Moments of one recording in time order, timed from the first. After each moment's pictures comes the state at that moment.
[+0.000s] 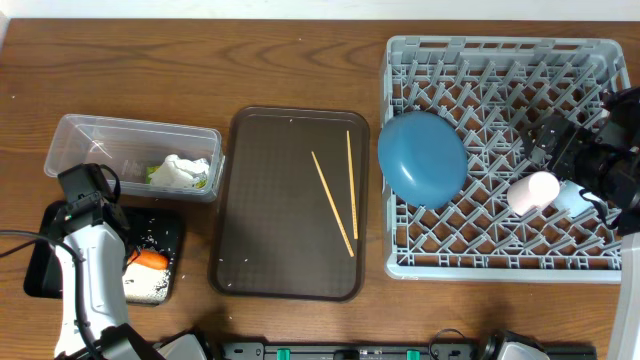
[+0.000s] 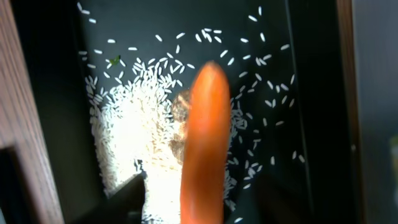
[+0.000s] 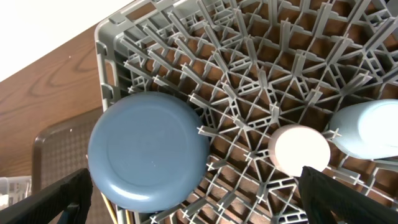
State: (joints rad) left arm 0.50 1.32 0.80 -0.79 -0.26 -0.79; right arm -0.31 1.22 1.35 -1.03 -0.31 0.22
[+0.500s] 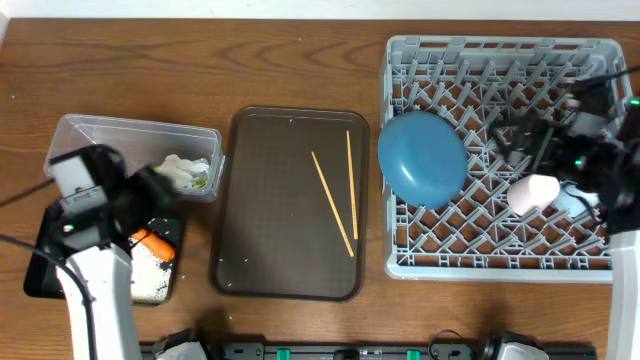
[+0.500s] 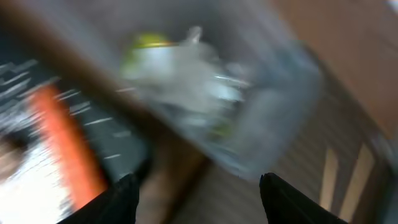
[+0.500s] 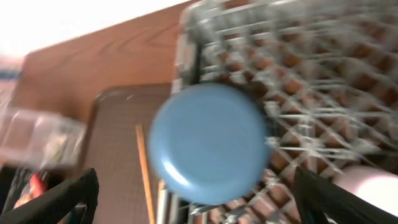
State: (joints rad) left arm 0.35 1.12 0.92 -0.80 0.25 -0.33; right arm -0.20 1.22 1.35 -0.98 -0.53 0.09
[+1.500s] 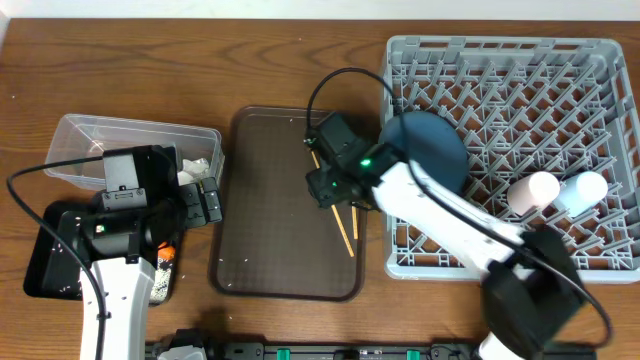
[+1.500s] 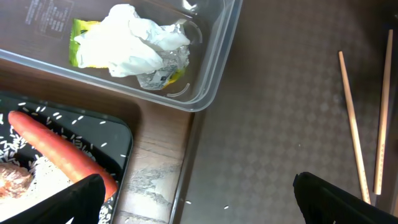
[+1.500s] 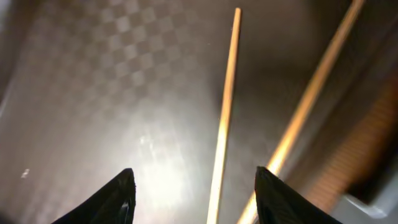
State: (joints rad) left arm 0.12 1.07 0.94 -0.94 0.12 -0.11; right arm 0.74 1.85 1.35 -0.68 -0.03 0.35
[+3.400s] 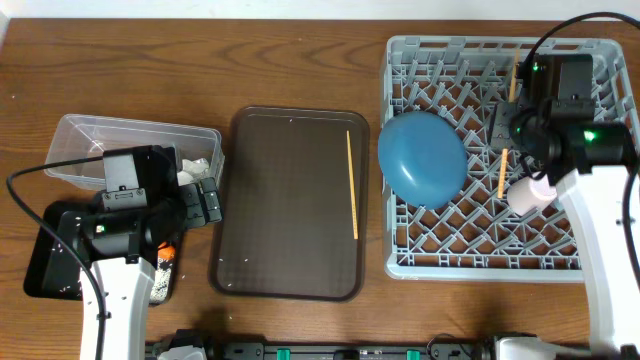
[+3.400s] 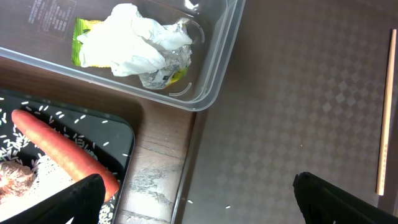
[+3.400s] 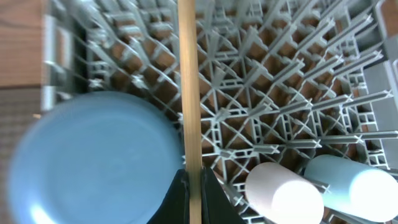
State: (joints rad) left arm 0.12 1.07 0.94 -0.95 0.12 -0.11; right arm 0.03 1.45 1.41 -0.92 0.12 0.14
